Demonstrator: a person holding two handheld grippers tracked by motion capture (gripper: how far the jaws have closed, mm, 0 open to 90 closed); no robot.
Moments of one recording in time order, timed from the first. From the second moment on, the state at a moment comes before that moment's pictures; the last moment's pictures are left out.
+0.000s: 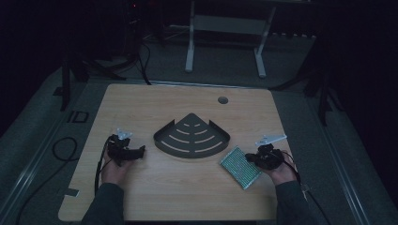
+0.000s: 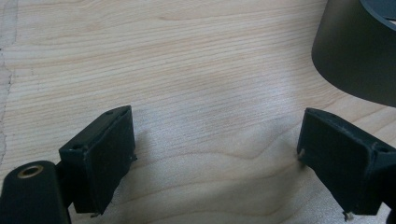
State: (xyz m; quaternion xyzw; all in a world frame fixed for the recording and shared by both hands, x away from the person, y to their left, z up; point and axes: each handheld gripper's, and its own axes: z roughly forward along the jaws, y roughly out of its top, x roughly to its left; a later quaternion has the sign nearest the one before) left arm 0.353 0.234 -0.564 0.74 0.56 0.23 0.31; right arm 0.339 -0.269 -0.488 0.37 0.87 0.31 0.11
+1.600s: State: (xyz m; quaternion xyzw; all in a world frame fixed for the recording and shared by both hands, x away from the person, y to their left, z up) left arm 0.353 0.234 -0.564 0.74 0.56 0.23 0.31; right arm 0.356 -0.262 -0.443 0.36 0.86 0.35 0.14
